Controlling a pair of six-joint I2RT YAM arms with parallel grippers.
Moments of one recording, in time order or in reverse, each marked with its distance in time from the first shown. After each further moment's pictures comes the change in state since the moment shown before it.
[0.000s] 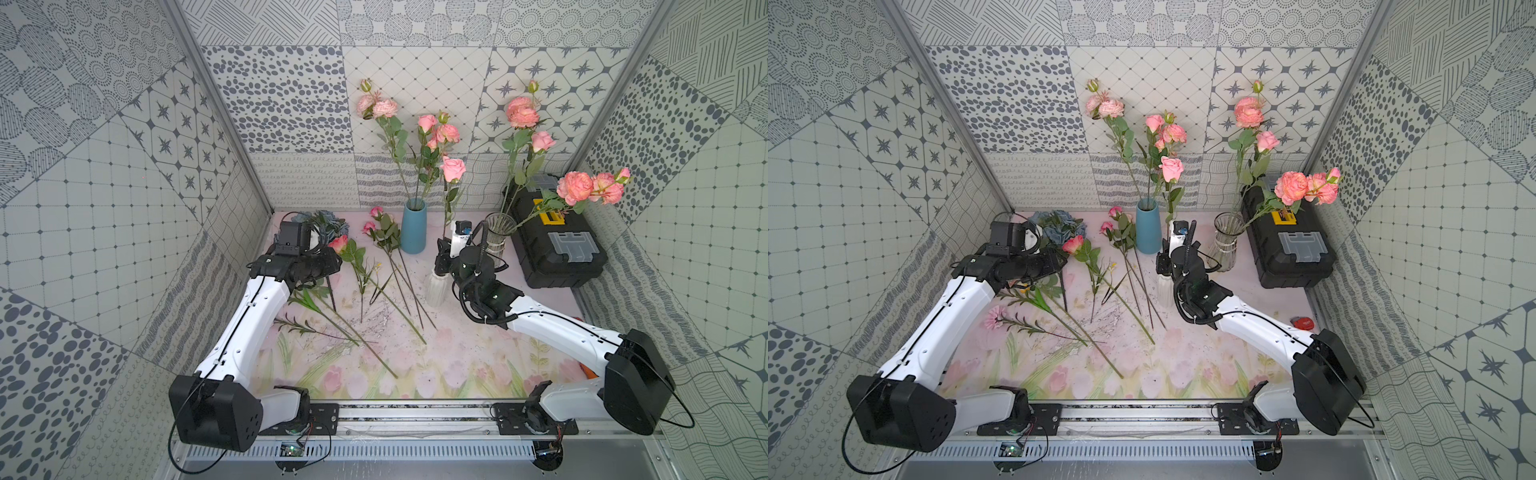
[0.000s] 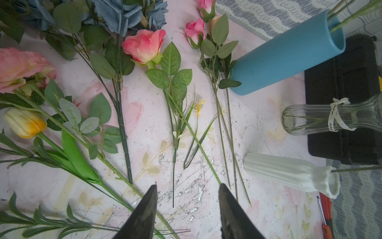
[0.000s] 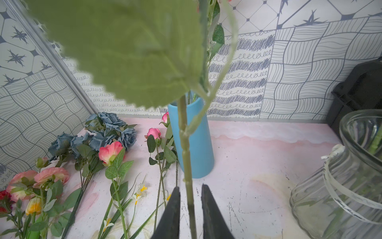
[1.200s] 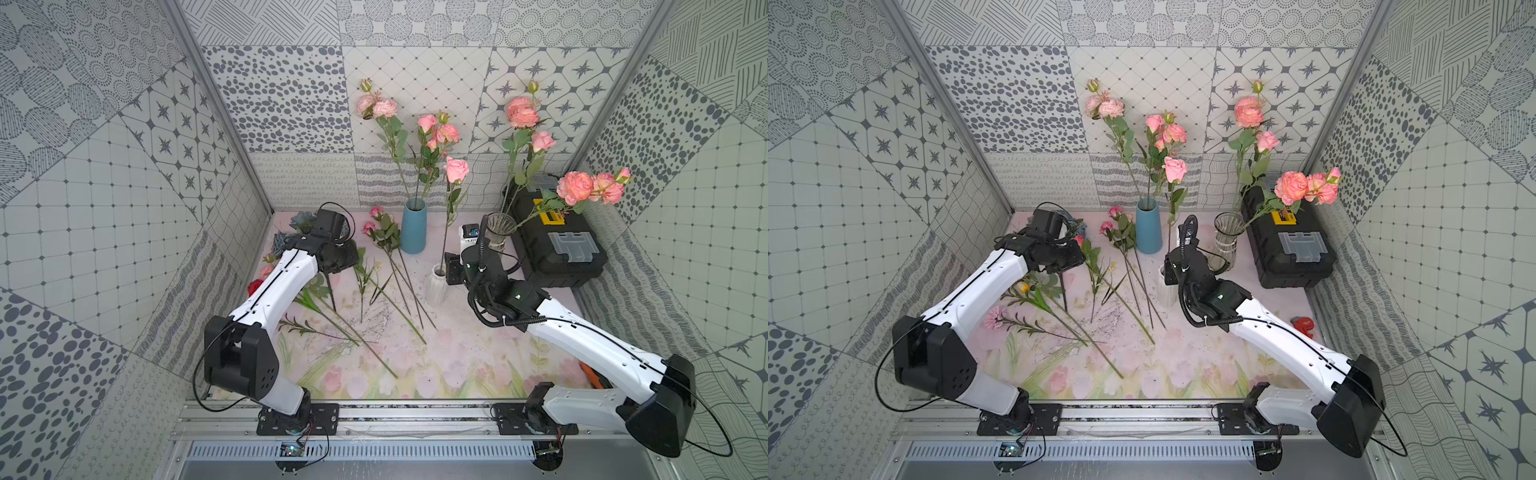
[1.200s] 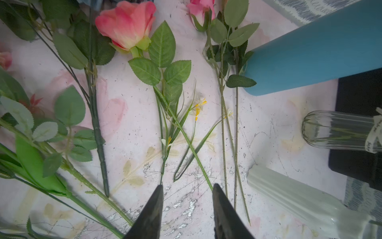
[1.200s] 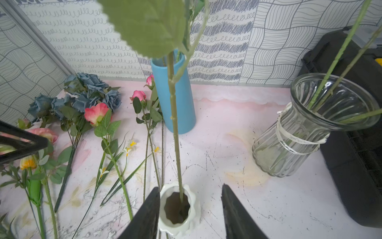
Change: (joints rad) left arm -0.176 0.293 0.160 -0.017 -0.132 -0.161; right arm 0.061 -0.141 0.180 -0.628 0.060 0.089
